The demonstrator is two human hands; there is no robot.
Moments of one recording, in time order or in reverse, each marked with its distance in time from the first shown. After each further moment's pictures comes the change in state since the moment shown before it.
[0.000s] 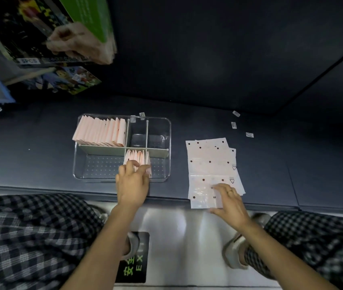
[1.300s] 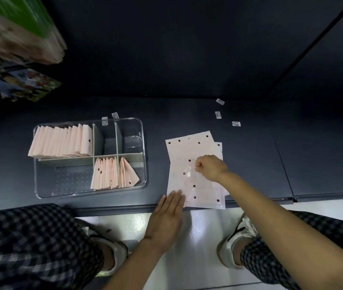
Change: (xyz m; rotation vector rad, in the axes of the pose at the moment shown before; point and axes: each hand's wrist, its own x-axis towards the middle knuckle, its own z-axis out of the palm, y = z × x) left_hand -0.064 0.080 0.083 0.275 -0.344 0.629; right_hand 0.112 0.002 -0.048 -0.108 -0.190 0.076
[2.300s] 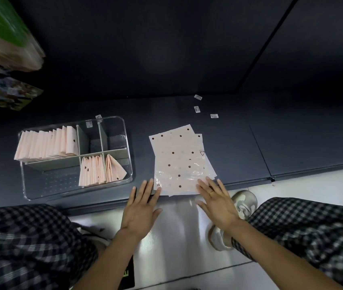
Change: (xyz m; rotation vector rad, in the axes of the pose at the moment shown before) left_hand -0.016 -0.032 0.016 0.144 -0.135 -0.094; right_hand -0.131 0.049 0.096 -0.275 0.329 -0.155
